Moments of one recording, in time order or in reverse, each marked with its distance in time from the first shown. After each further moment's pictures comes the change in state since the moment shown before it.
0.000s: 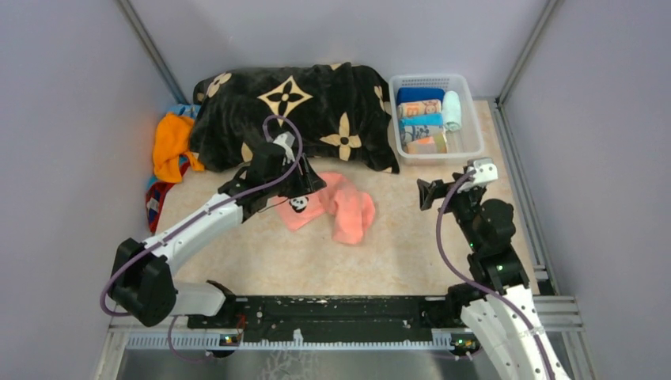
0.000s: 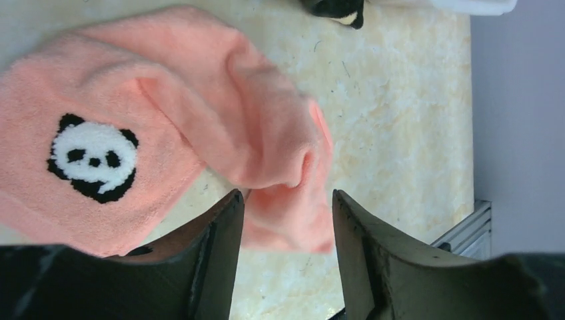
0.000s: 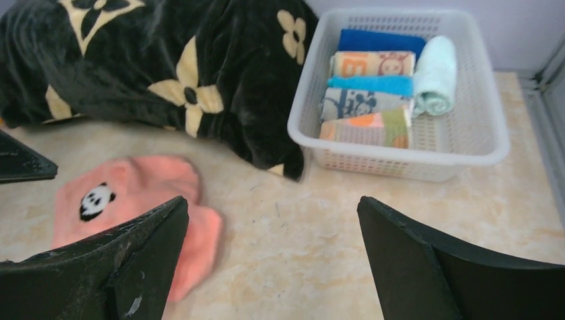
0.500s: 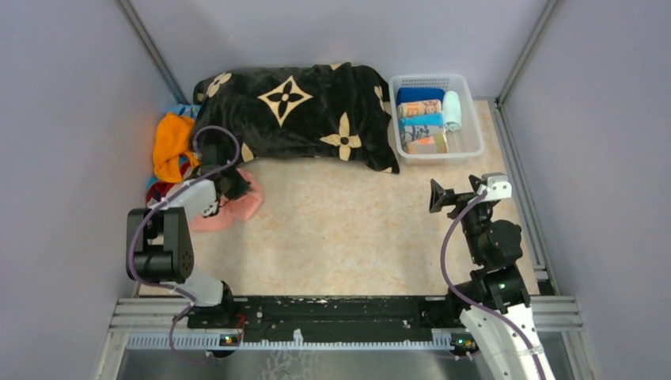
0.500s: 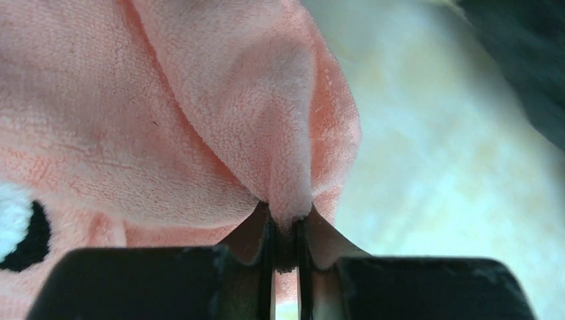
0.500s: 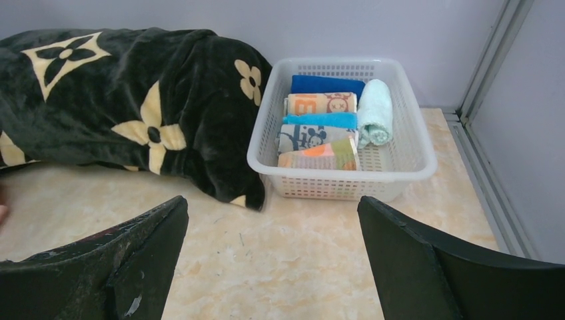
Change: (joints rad) left arm 0.634 0.270 -0.063 -0.020 -0.105 0.093; right arm -0.003 -0.123 -0.055 0.040 0.101 -0.048
